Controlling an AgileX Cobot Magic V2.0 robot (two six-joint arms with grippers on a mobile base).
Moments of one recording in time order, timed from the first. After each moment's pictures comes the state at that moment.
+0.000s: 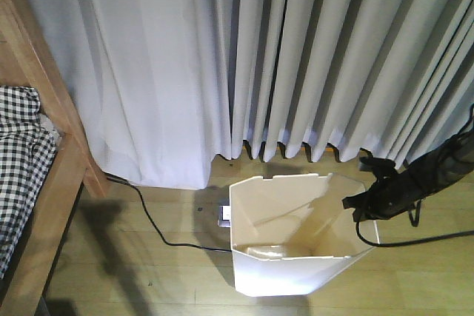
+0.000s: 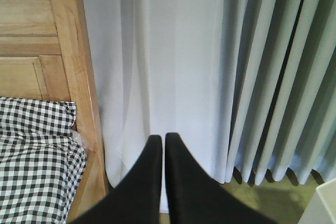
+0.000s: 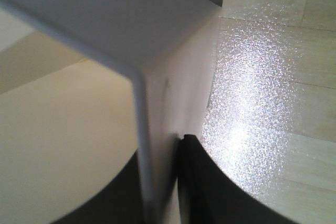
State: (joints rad) left arm 0.00 -0.01 0.03 -0.02 0.27 -0.02; right arm -0.20 2.70 -1.33 0.92 0.40 -1.17
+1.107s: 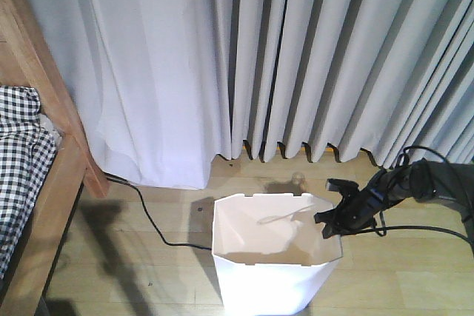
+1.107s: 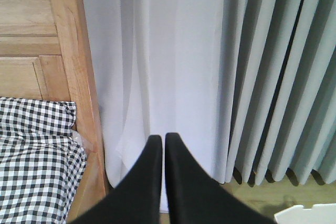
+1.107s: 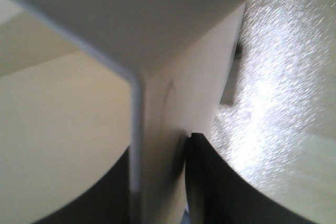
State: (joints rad) left arm 0.00 -0.01 0.03 -0.02 0.27 -0.02; right arm -0.11 3.18 -1.93 0.64 0.62 -0.78
